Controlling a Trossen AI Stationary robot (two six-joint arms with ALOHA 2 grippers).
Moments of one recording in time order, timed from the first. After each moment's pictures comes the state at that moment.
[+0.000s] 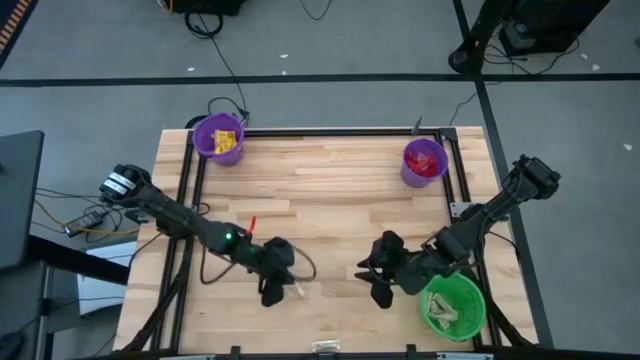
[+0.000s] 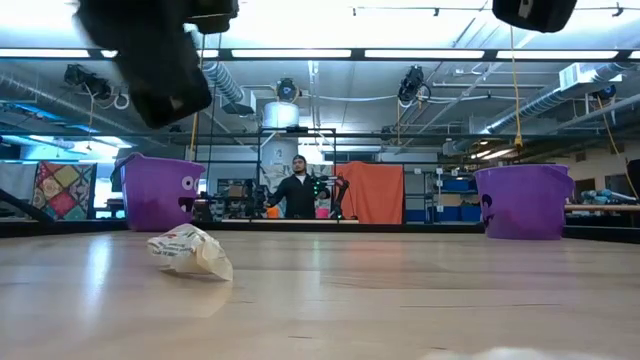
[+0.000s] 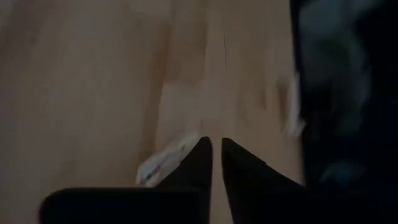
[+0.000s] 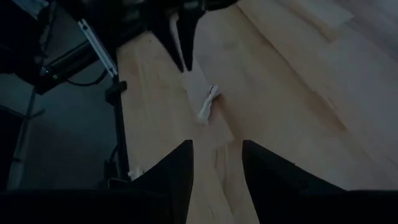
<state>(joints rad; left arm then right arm) -0.45 1.50 0.91 -0.18 -0.02 -0.68 0.61 1.44 1.09 -0.40 0.47 0.93</state>
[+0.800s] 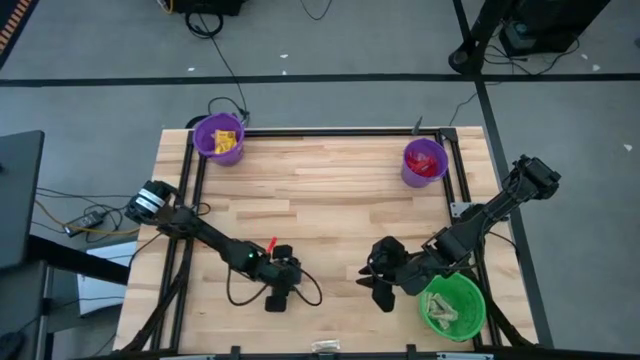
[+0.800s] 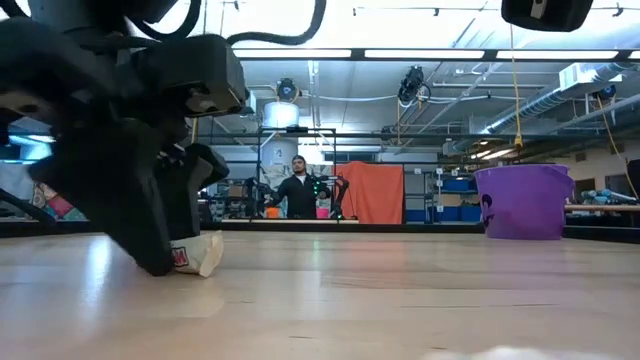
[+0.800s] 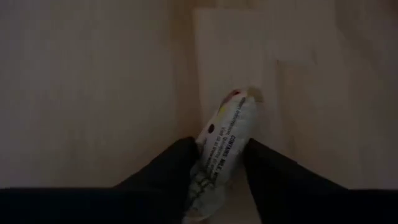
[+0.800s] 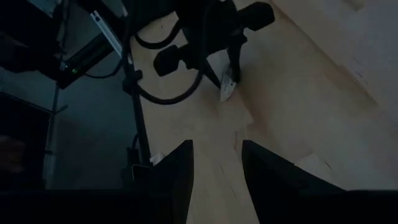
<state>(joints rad) -0.47 1.82 0.91 -0.15 -0.10 -0.41 0.61 1.44 1.09 -0.39 0.39 1.00</state>
